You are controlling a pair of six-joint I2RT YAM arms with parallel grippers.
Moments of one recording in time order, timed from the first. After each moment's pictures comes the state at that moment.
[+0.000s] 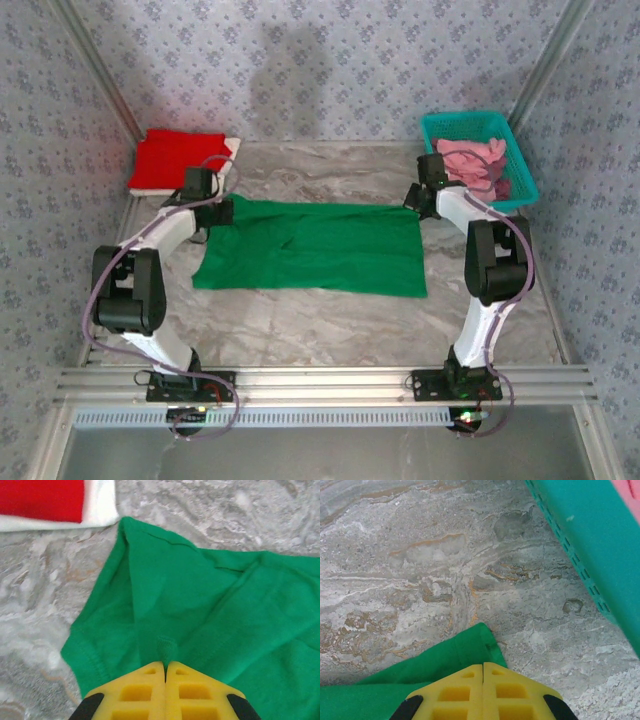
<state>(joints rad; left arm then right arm) -0.11 1.65 1.11 -0.37 0.00 -0.09 0.12 1.89 1.32 -0.42 0.14 0.49</state>
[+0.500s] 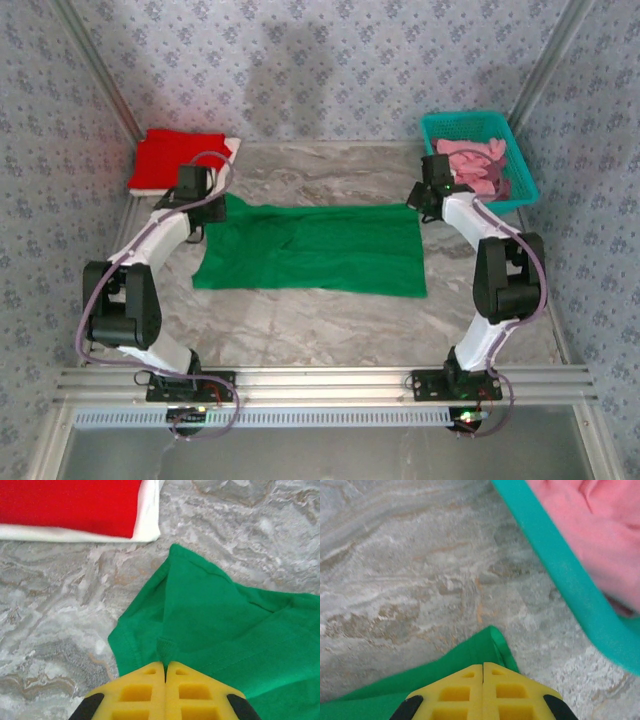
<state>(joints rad) -0.11 1.56 1.10 -0.41 -0.10 -0.13 0.14 1.74 1.23 -0.44 0.14 0.53</state>
